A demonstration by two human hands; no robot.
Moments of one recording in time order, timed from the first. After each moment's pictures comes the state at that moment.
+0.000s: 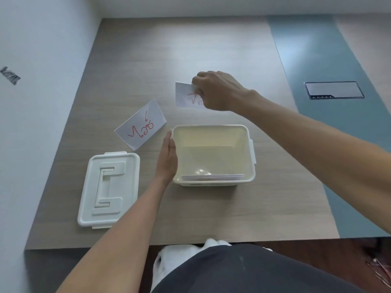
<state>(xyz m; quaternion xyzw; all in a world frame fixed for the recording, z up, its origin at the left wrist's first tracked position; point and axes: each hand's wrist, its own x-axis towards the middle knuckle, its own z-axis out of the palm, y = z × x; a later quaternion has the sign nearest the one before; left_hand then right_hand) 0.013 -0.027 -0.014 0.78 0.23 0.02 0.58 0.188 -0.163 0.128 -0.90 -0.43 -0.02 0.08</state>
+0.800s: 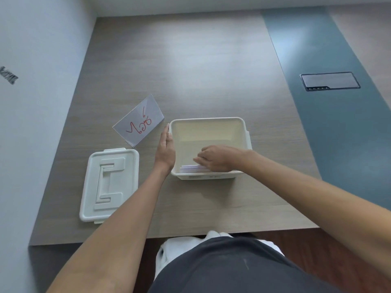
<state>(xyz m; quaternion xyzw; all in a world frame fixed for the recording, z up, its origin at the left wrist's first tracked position) 0.018 -0.024 -0.017 0.79 0.23 0.03 0.57 0.065 -0.206 0.040 -0.86 -0.42 0.30 0.04</state>
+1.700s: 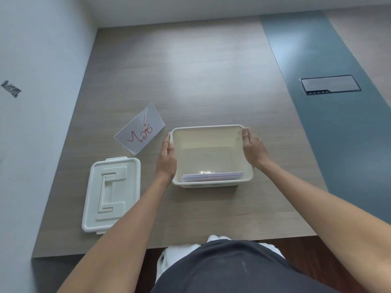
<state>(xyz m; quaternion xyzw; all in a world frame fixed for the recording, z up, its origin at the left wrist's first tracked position) 0.019 -0.024 -0.019 0.77 0.24 0.03 0.59 0.108 -0.277 -0.013 -0.89 0.01 0.11 0.44</state>
